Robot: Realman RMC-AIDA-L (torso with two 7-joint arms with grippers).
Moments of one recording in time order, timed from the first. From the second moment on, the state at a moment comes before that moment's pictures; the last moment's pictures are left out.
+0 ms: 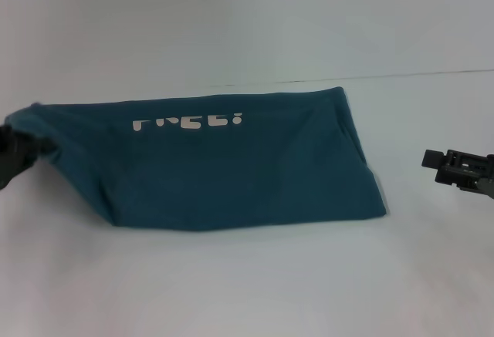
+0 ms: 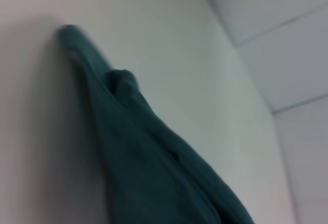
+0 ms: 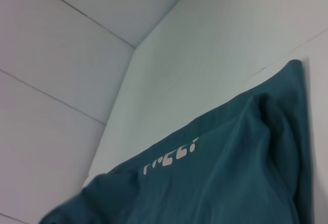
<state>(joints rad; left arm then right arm) -0.55 -2.03 0.42 0.75 2.15 1.31 -2.54 0.43 1.91 -0.55 -0.54 -1.93 -1.49 2.13</state>
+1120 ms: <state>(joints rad) -0.86 -2.13 0.70 0.77 2.04 1.35 -2.52 0.44 1.91 -0.56 -0.53 -1.95 -1.47 2.12</state>
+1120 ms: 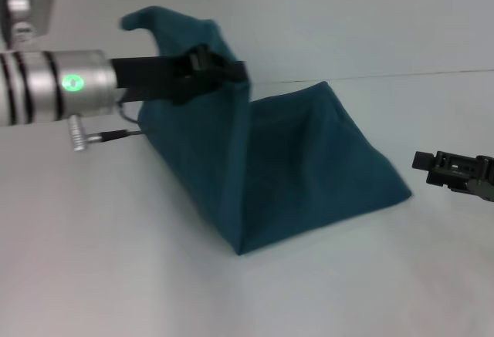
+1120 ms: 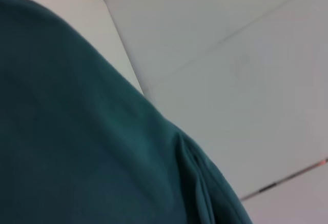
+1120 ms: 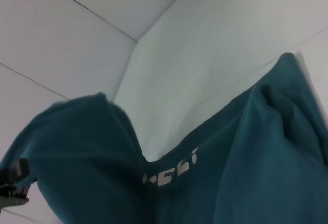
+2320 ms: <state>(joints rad) -0.99 -2.17 1.05 0.58 1.75 1.25 -2.19 0.45 1.91 -0.56 -0.51 -1.99 -1.42 2.13</state>
